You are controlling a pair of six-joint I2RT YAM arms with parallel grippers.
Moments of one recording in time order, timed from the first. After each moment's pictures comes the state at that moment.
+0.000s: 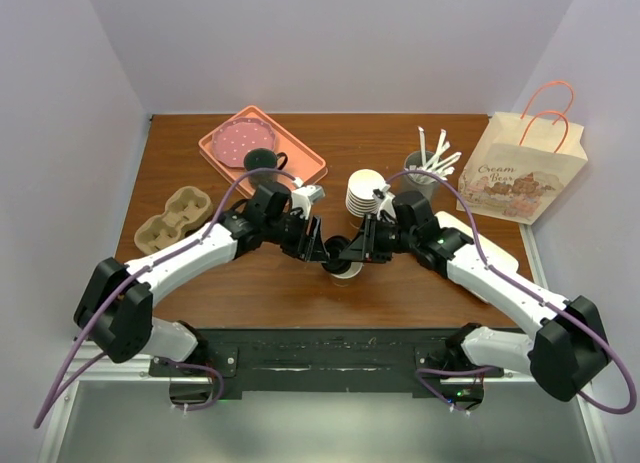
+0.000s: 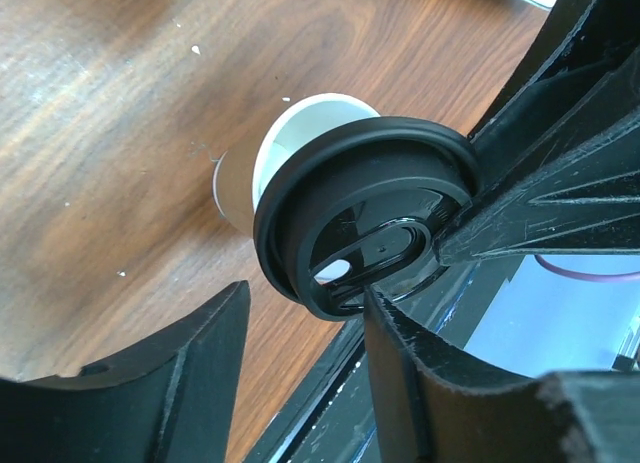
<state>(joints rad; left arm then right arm) -0.65 1.40 0.93 -0.31 0.50 -0.37 0.59 1.18 0.78 -0.29 -0.44 0.77</state>
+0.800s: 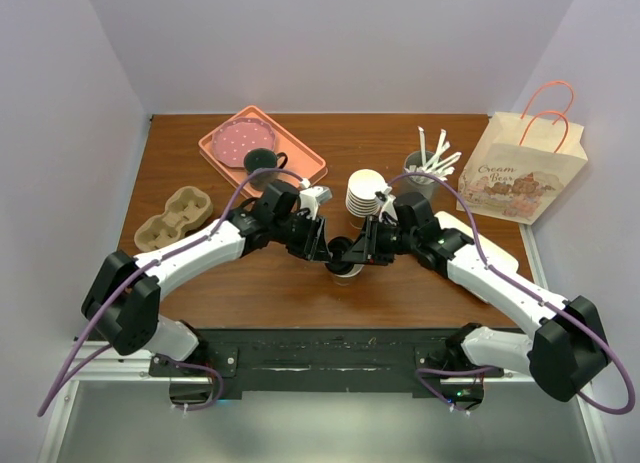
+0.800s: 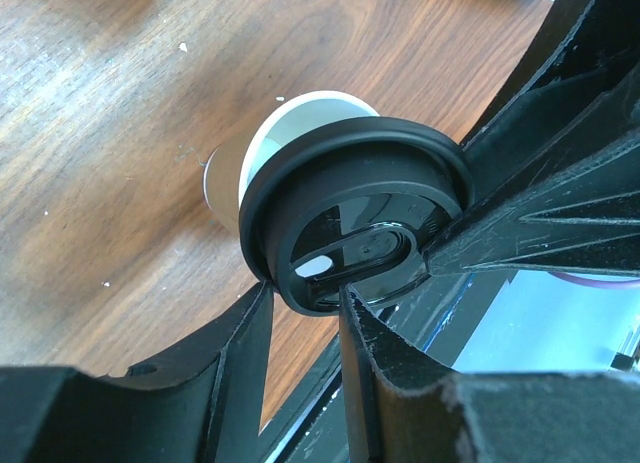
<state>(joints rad) -0.69 1.45 0.97 -0.32 0.48 -0.38 0.58 1.17 0.76 -0.31 -0.44 0.77</state>
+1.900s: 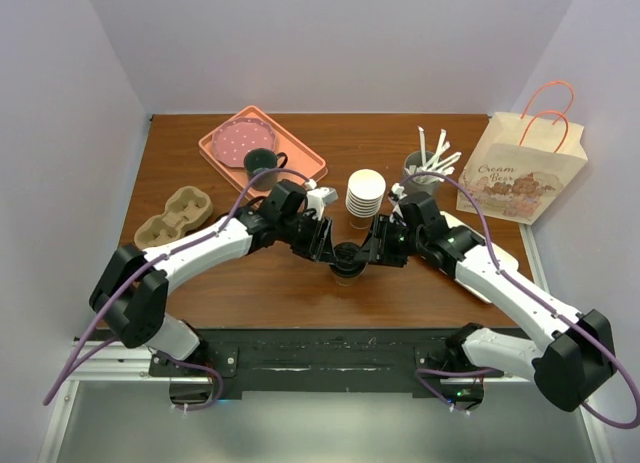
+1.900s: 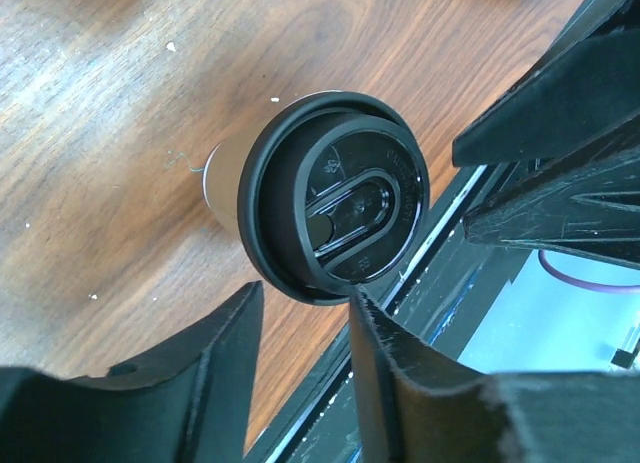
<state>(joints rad) -0.71 1.50 1.00 -0.33 0.47 -0.39 0.56 1.12 0.82 -0.53 -0.27 0.74</state>
